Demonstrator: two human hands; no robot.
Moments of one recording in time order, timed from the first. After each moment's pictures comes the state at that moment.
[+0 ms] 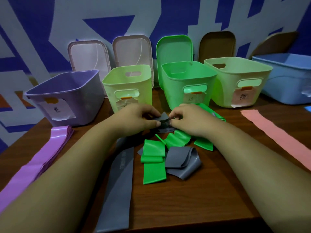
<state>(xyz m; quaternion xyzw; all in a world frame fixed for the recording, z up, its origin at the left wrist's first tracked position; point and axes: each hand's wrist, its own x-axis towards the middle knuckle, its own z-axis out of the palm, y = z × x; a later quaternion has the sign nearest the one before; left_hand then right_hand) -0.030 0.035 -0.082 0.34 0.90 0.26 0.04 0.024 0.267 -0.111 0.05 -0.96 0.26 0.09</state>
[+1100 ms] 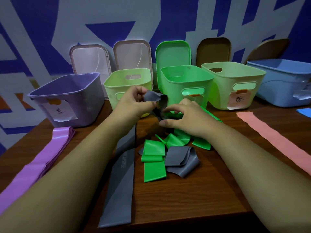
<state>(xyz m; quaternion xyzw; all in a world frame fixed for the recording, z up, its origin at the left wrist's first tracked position) -0.016 0.042 -0.074 0.27 0.74 0.62 0.01 0.039 0.261 -0.100 0.03 -0.96 0.25 0.10</state>
